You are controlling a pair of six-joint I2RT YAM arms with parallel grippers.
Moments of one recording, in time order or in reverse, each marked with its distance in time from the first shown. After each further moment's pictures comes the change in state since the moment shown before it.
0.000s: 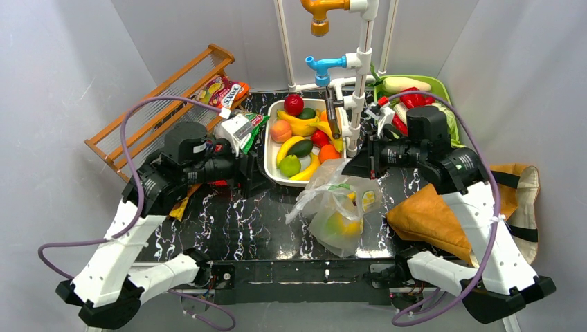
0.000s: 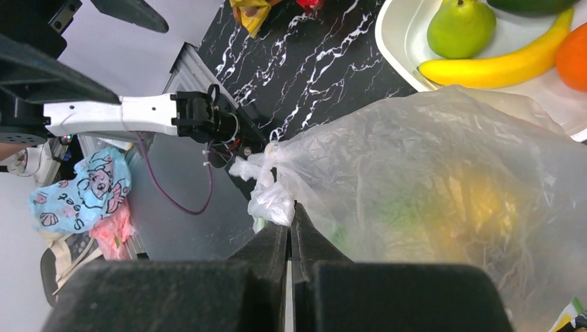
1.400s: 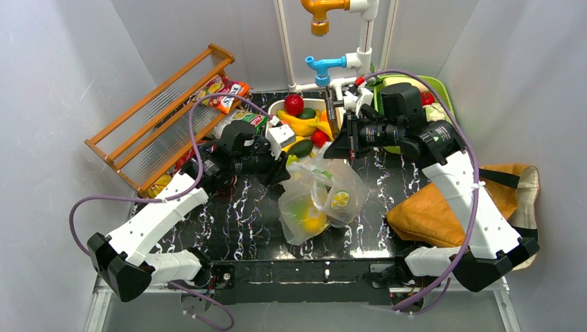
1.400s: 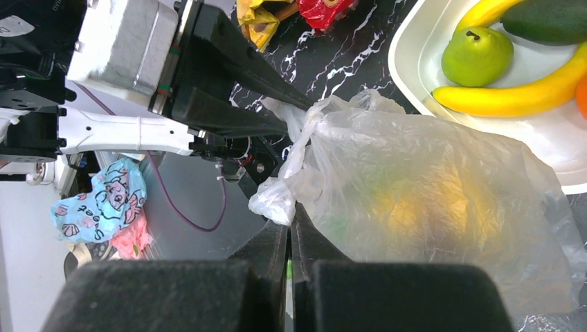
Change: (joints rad) left arm -0.085 0.226 -0.186 0.258 -0.060 0.286; right arm 0.116 0.240 0.208 0.008 0.075 0.082
